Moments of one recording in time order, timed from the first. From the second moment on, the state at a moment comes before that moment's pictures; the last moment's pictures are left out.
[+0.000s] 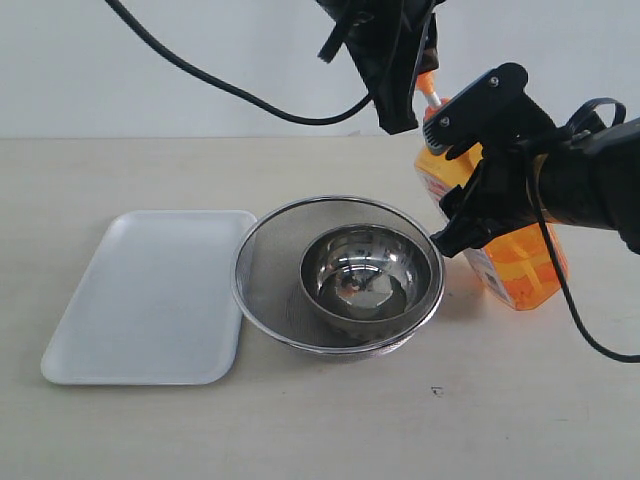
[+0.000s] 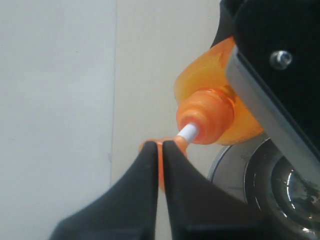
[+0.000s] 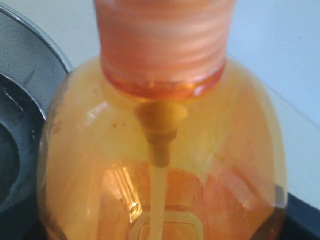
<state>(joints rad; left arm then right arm) -0.80 1.96 -1.92 0.06 0.80 0.85 0.50 1.53 -0.79 -1.73 0.24 1.35</state>
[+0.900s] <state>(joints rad) -0.80 1.92 -1.90 0.14 0.86 0.83 0.50 1.53 -0.79 -1.74 0.19 1.35</state>
